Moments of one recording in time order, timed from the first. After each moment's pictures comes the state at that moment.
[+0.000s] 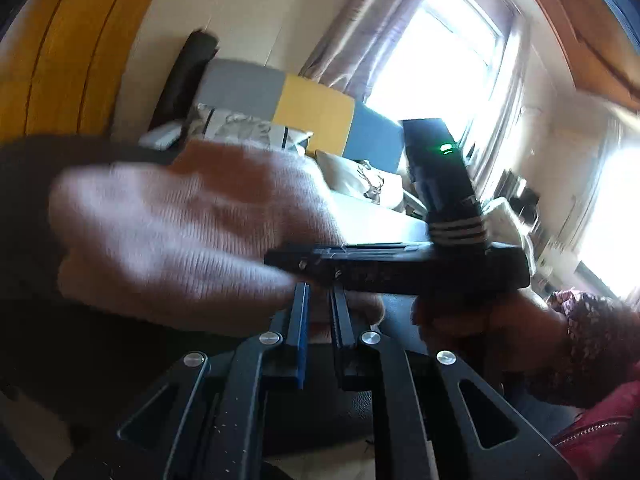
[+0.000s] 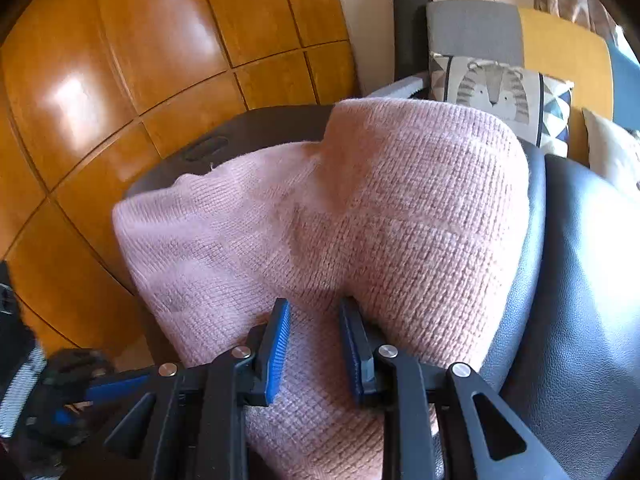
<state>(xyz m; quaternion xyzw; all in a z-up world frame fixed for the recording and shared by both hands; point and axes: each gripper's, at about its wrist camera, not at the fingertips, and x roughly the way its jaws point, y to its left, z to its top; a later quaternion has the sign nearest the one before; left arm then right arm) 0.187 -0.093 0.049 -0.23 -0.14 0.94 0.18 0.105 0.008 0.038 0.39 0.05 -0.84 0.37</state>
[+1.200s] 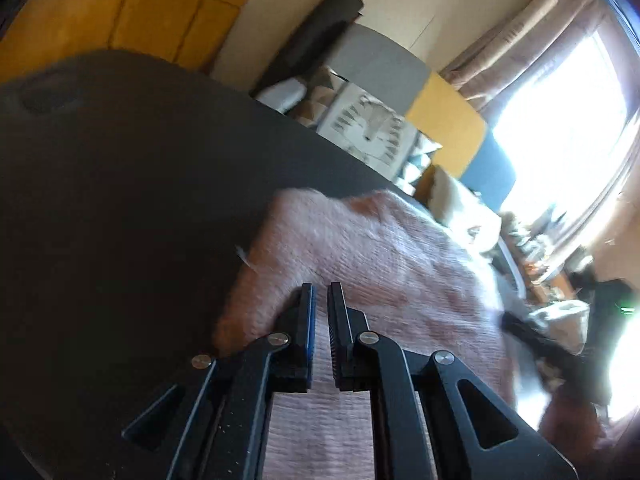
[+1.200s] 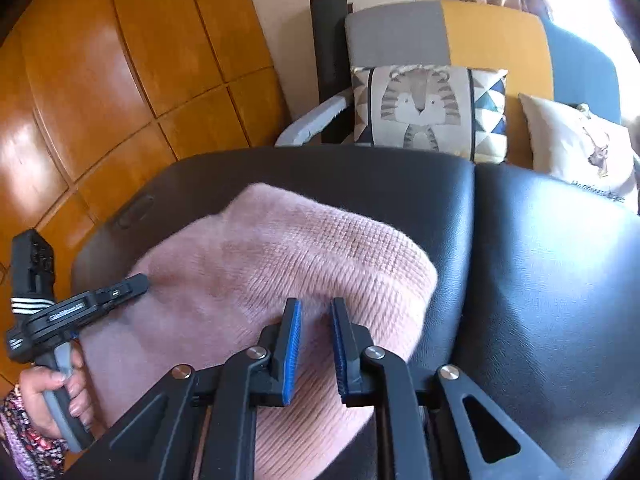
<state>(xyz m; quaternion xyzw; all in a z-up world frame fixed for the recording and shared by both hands) 0.069 -0.241 0.025 -0.32 -0.24 0.92 0.01 0.042 0.043 0.068 0.38 -0.01 -0.89 0.26</state>
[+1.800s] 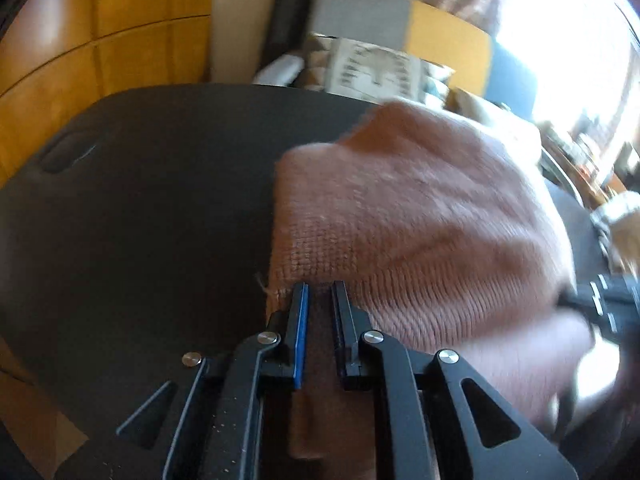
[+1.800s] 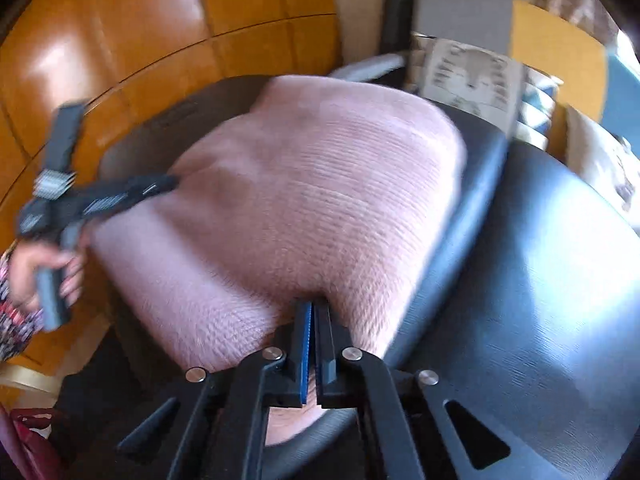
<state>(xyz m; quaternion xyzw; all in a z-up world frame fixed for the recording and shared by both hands) 0.097 -0.166 0.018 -0.40 -0.09 0.91 0.00 0.083 0.056 0.051 0.43 0.10 -0.83 0.33</state>
